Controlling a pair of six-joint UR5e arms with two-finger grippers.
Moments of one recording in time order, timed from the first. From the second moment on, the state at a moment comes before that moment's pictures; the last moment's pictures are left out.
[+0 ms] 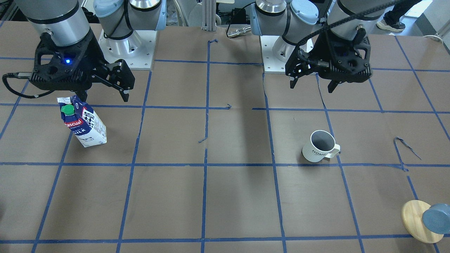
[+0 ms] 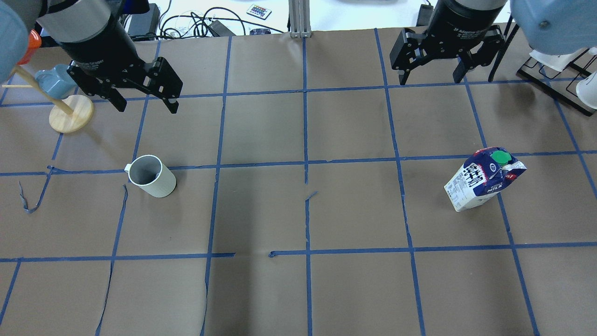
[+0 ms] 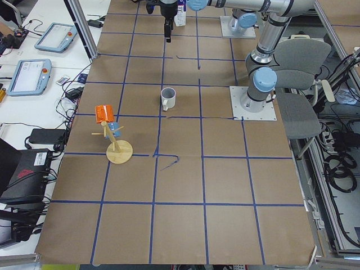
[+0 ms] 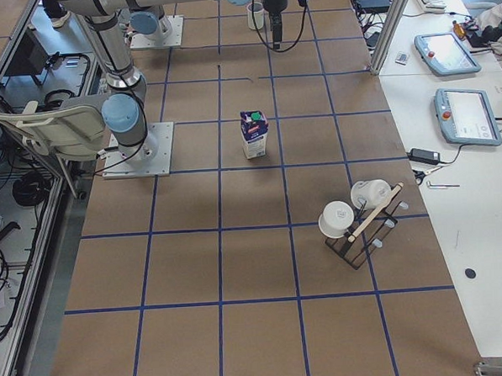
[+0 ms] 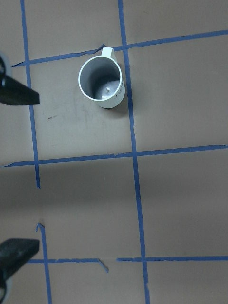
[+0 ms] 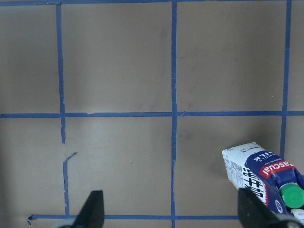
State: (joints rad) left arm -1.54 -1.59 -1.51 -1.65 1.57 0.14; right arm 1.60 -1.50 1.46 -1.58 -1.55 0.03
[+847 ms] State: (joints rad) left arm -1.43 -1.68 -1.85 -1.22 1.59 0.32; right arm 1.46 -1.50 1.54 -1.61 -1.57 -0.21
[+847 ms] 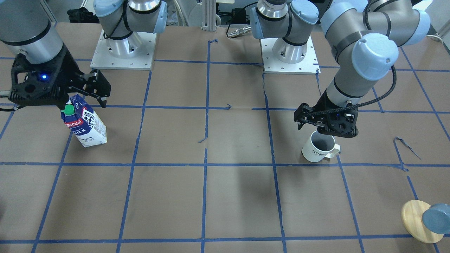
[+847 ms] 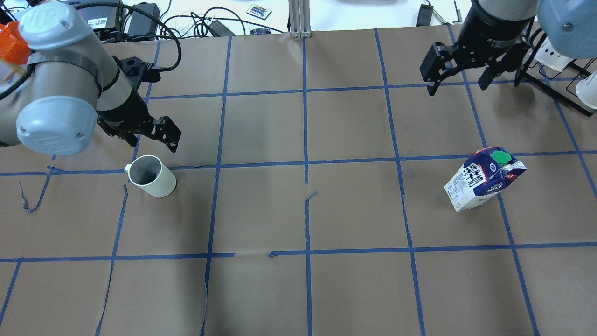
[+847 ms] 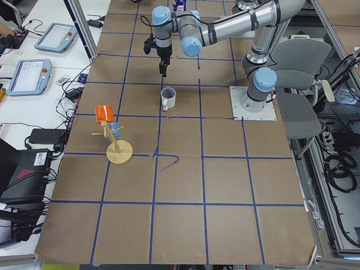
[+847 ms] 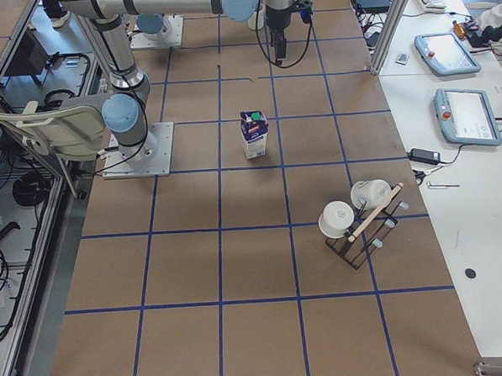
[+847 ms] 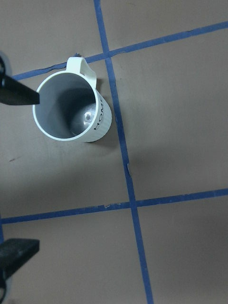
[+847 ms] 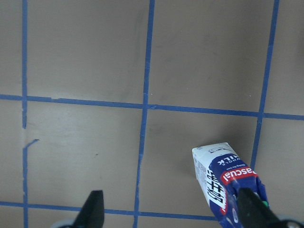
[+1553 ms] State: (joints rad) left arm -1.42 -1.77 -1.92 -1.12 1.68 0.33; right arm 1.25 -1.49 1.92 -1.90 -1.58 -0.51
